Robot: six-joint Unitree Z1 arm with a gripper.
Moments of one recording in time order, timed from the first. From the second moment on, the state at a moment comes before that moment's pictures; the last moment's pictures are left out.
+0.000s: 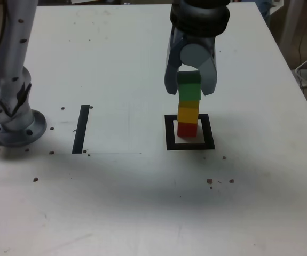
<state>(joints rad) -0.10 2.04 -1.85 1.53 0.09 -0.02</state>
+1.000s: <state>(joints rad) -0.07 2.07 -1.85 1.52 0.08 0.00</state>
